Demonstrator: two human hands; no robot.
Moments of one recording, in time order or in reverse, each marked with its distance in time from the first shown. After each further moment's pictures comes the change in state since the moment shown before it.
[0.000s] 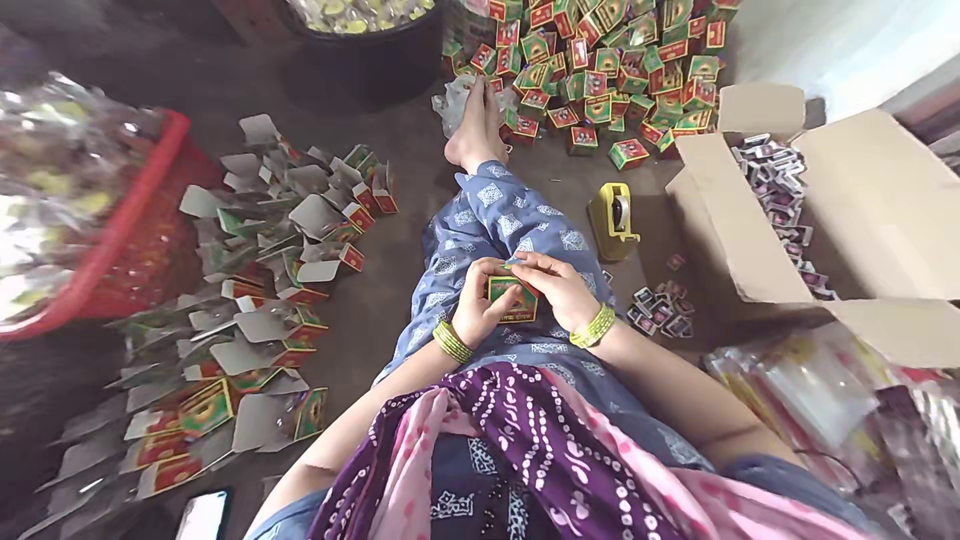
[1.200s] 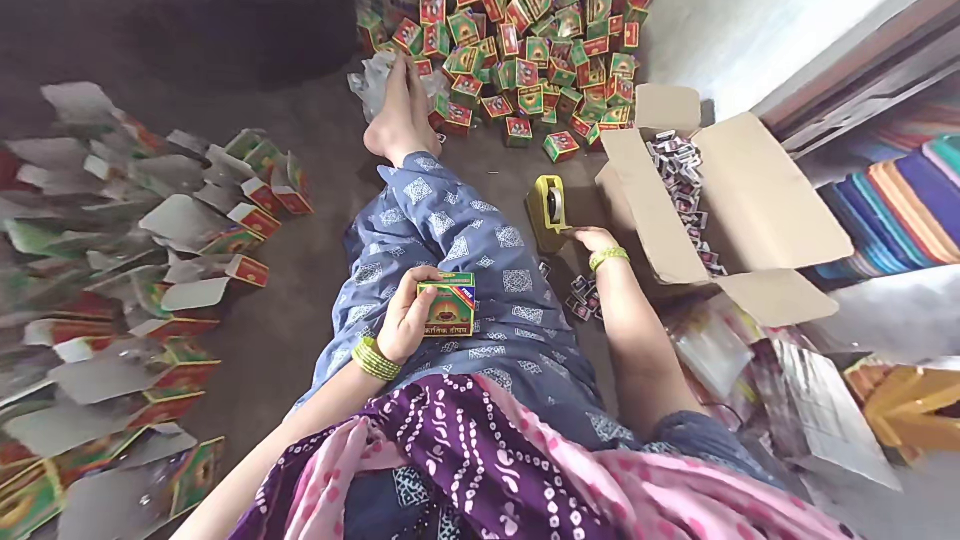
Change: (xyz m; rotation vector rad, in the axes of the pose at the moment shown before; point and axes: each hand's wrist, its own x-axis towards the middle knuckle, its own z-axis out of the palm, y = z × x) left_hand 0.002 0.001 0.000 -0.148 -0.100 -0.093; right_hand 0.065 0.045 -0.243 -0.497 0.653 0.423
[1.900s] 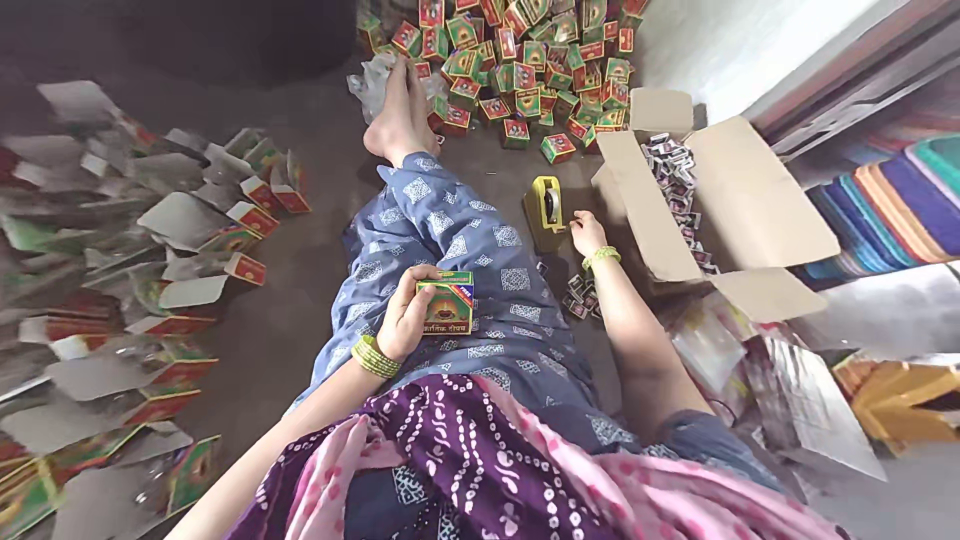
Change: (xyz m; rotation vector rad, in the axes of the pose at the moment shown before) left_hand -0.003 0.003 0.001 -0.025 0.002 -0.027; right_hand 0.010 -0.005 0.003 -0.288 0.077 -0.332
